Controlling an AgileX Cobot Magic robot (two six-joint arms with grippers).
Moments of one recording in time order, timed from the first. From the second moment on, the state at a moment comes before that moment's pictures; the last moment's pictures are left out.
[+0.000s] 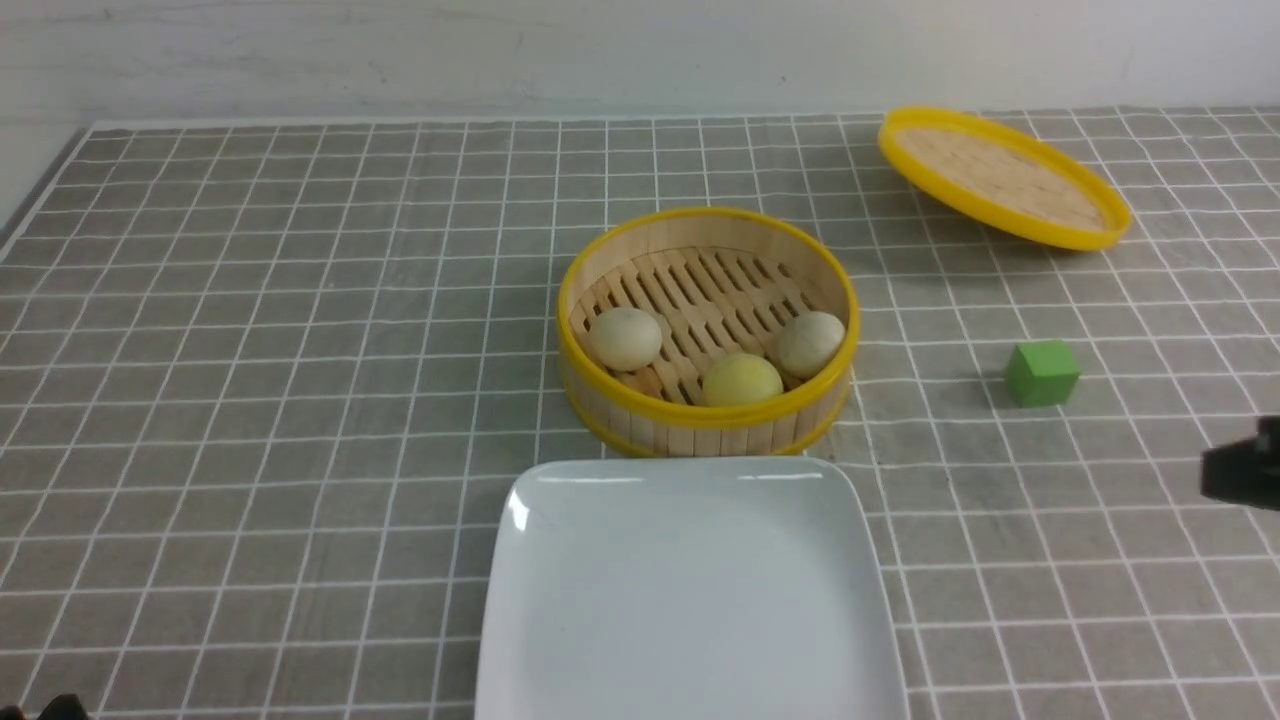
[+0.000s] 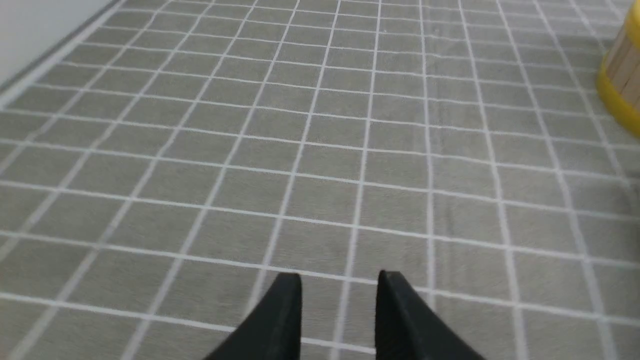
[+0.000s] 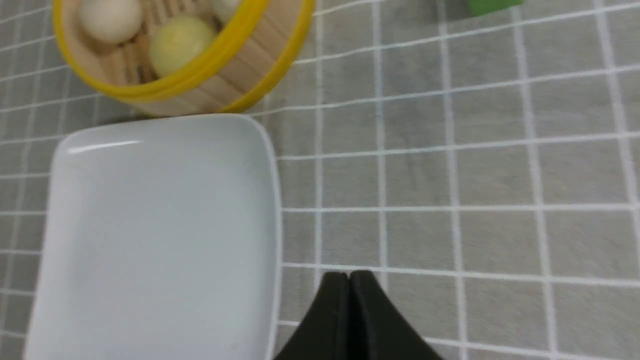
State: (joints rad) right arm 0.01 1.02 -0.76 0.67 0.77 -0.38; left arm 0.01 -0.01 0.03 0.00 0.35 -0.27
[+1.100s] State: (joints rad) right arm 0.41 2.01 -1.76 0.14 0.93 -0.22; left arm 0.01 0.90 -0.81 -0.28 0.91 -0.31
